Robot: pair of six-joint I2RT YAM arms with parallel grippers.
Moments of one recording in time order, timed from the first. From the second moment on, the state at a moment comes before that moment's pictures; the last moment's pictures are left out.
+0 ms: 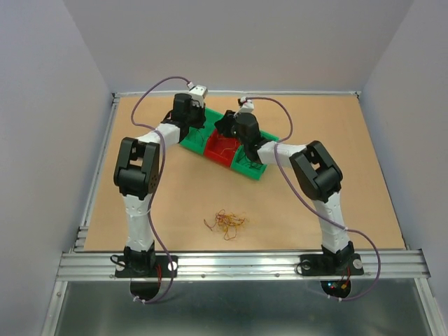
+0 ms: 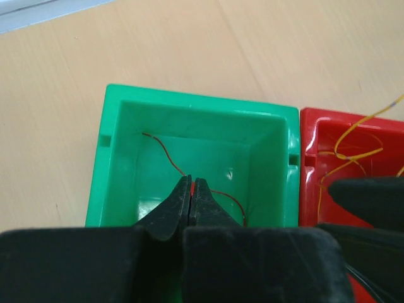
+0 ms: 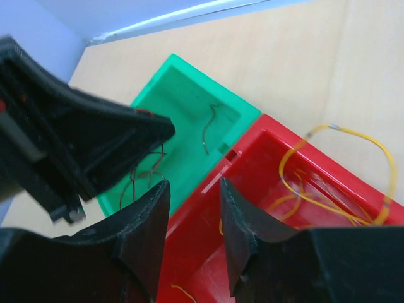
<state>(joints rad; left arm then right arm) -0.27 2.08 1.46 0.14 0.19 -0.02 0.61 2.21 1.49 0.55 0.12 0.56</state>
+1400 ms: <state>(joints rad) -0.35 2.04 1.65 -0.27 0.10 0.10 0.61 0.99 0.62 0.26 0.11 0.43</state>
